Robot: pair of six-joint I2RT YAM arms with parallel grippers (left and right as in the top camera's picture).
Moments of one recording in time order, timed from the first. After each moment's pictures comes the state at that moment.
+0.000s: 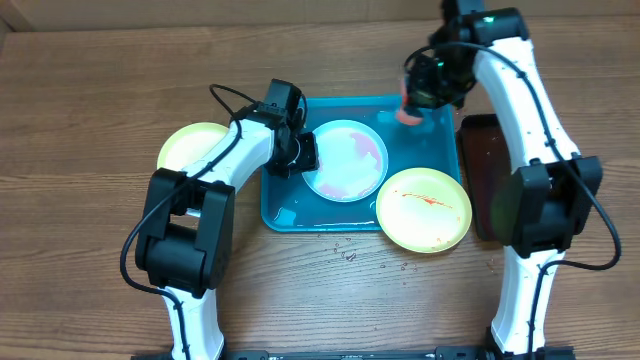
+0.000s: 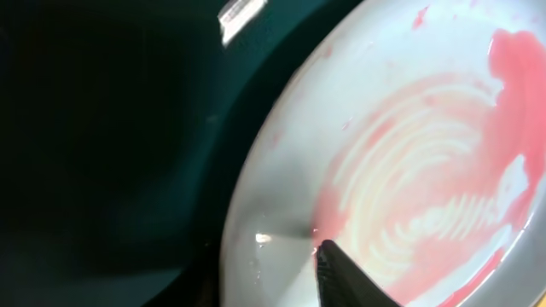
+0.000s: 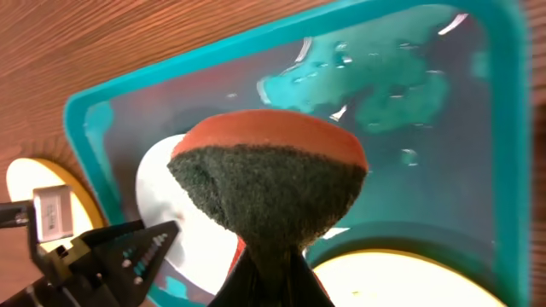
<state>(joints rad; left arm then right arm) -0.31 2.06 1.40 -0.66 0.27 -0.44 0.13 2.24 2.19 -1.33 -0.35 0.42</state>
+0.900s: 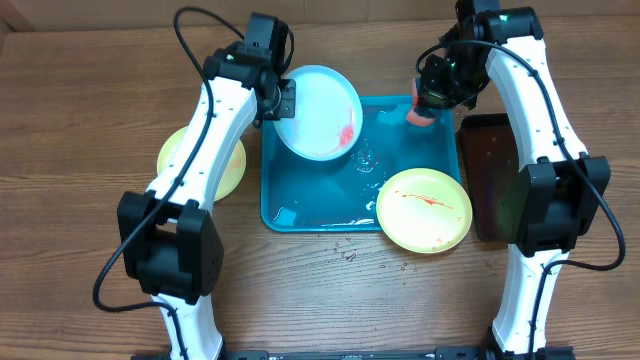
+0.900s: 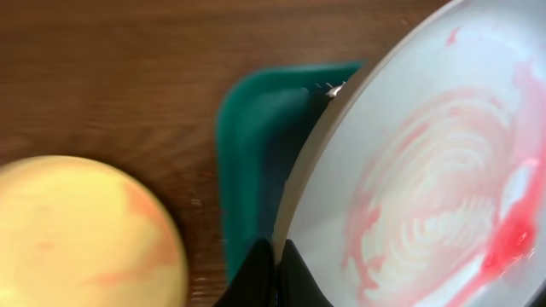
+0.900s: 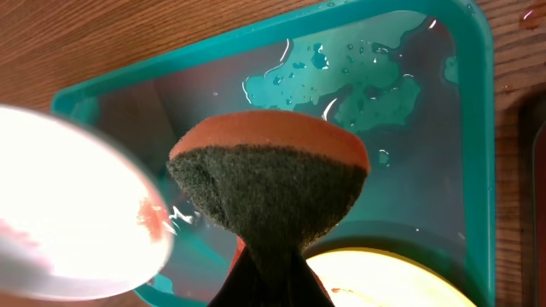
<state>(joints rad) -0.28 2.01 1.86 -1.02 -0.11 -0.22 0.11 2.24 2.19 -1.35 -0.35 0.36</state>
